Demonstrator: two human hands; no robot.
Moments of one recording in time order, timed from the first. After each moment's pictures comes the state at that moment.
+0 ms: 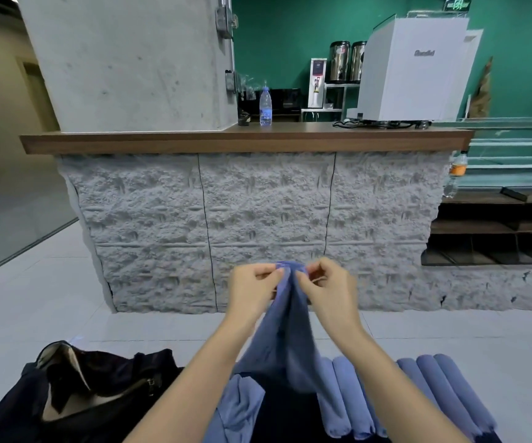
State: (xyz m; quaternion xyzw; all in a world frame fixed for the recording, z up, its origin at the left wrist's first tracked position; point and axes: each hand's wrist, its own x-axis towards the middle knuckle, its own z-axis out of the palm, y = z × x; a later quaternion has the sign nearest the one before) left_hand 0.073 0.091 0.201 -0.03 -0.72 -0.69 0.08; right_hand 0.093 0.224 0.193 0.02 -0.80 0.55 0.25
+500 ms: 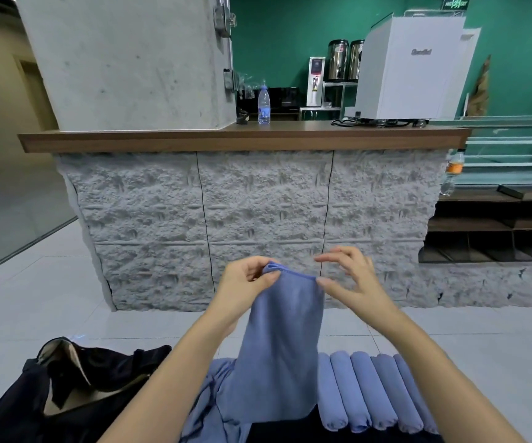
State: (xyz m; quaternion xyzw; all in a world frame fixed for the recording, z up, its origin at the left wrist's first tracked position) left_hand 0.088 0.071 0.209 -0.16 -0.71 -0.69 0.04; right_hand 0.105 0.288 0.201 0.17 -0.86 0.44 0.17
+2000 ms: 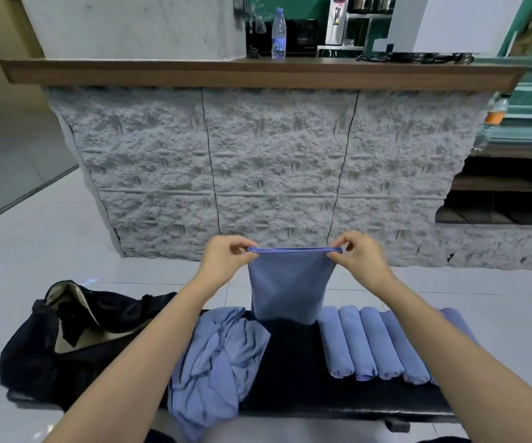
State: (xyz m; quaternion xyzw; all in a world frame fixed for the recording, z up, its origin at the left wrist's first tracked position) left_hand 0.032 0.014 0.120 -0.06 -0.84 -0.54 0.05; right_hand 0.037 0.282 0.121 0.03 -0.92 0.36 0.13
